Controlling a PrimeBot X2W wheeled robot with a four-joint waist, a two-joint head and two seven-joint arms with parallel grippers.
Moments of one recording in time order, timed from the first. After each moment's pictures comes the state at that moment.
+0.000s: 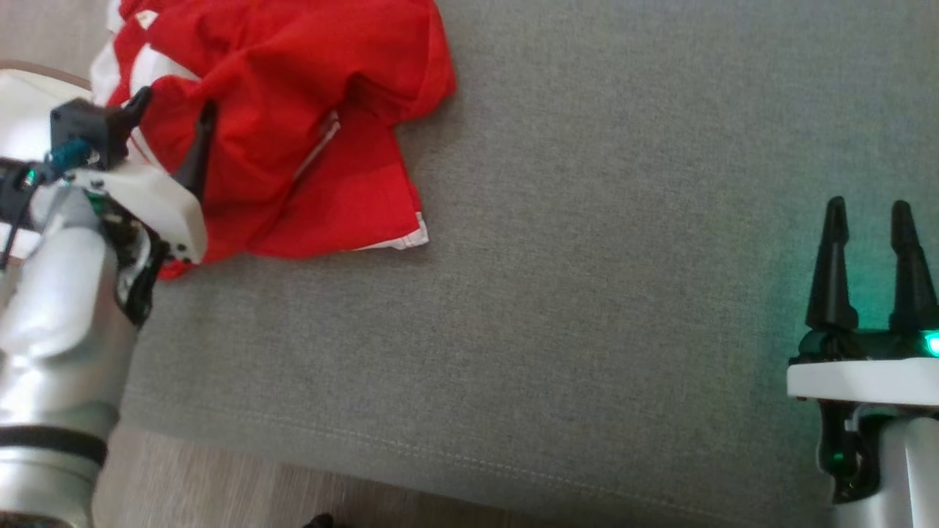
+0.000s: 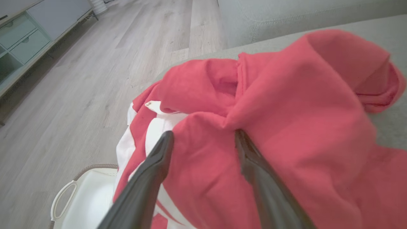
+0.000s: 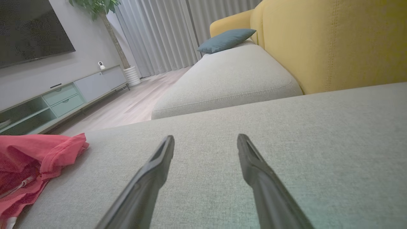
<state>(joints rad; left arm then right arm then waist) -0.74 0.32 -0.33 0.77 -0.22 -0.13 -0.16 -0.07 -0.04 -0.12 -0.01 0.24 0.13 -0.20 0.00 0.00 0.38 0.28</state>
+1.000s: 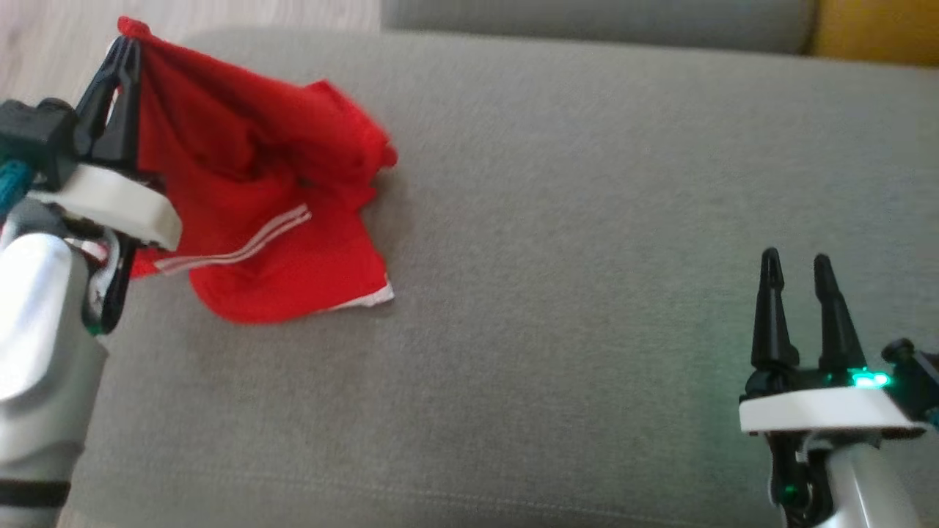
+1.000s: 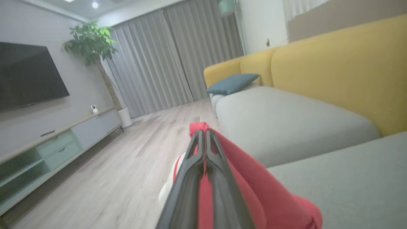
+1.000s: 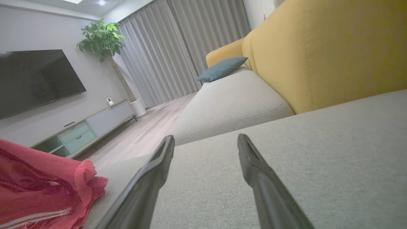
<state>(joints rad) -0.63 0.45 -0.36 0.41 -0.28 0.00 -0.25 -0.05 -0.04 0.00 0.15 0.39 0.13 -0.25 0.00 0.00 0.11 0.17</state>
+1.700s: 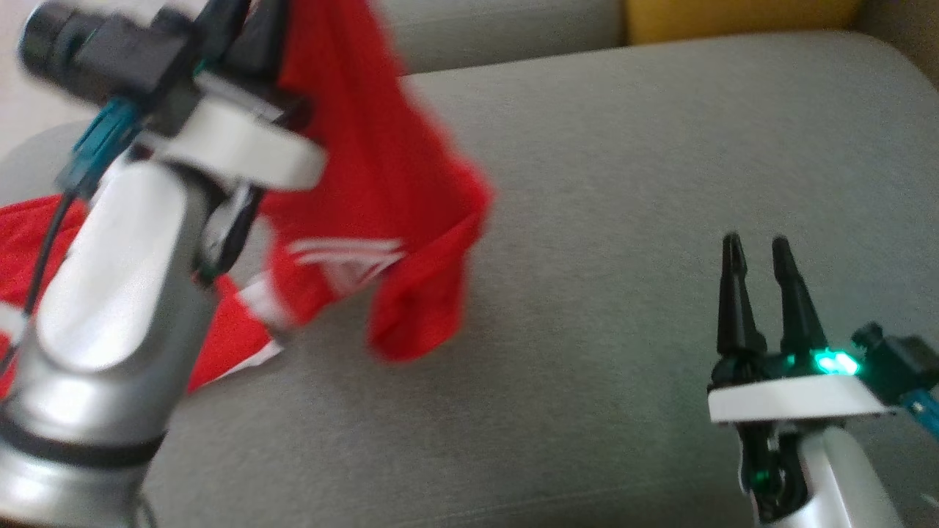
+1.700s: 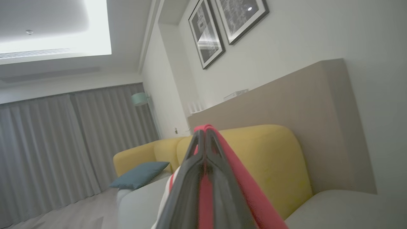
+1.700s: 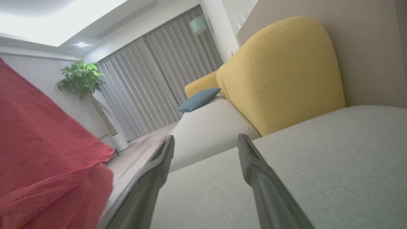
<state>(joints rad) -0.74 0.31 -0.46 0.10 -0.27 0.03 -0.17 -0.07 -0.04 0.10 0.13 0.46 0.13 -0.25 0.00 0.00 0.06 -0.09</state>
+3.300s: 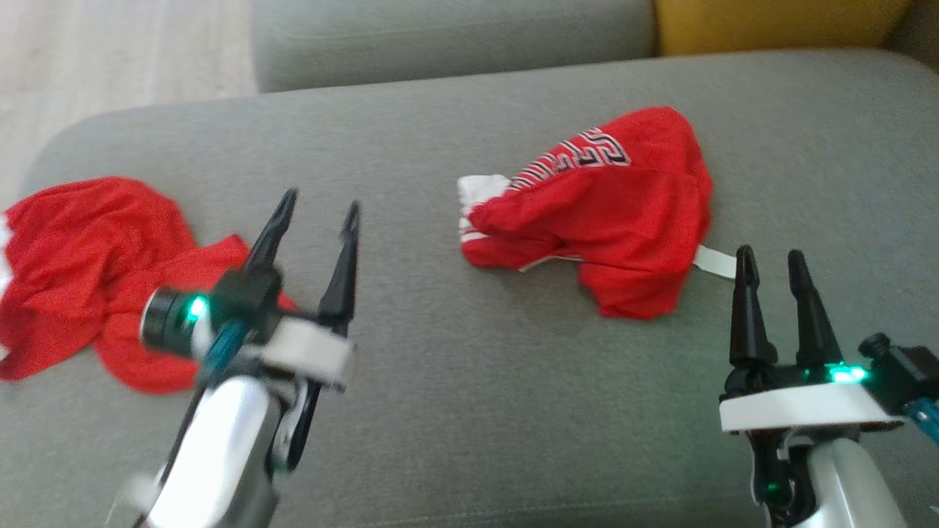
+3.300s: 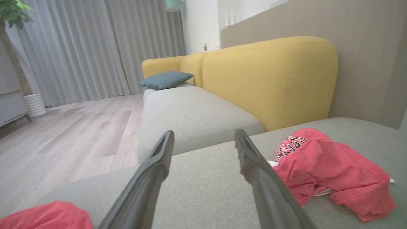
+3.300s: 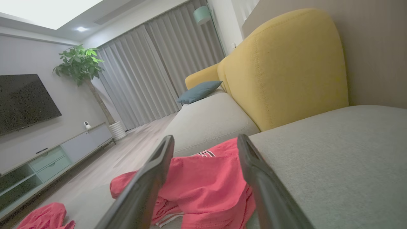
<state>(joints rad) -0.33 0.20 -0.47 0.24 -0.22 0.15 -0.25 -0.07 -0.04 0.05 0.15 0.41 0.13 -0.25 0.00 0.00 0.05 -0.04</state>
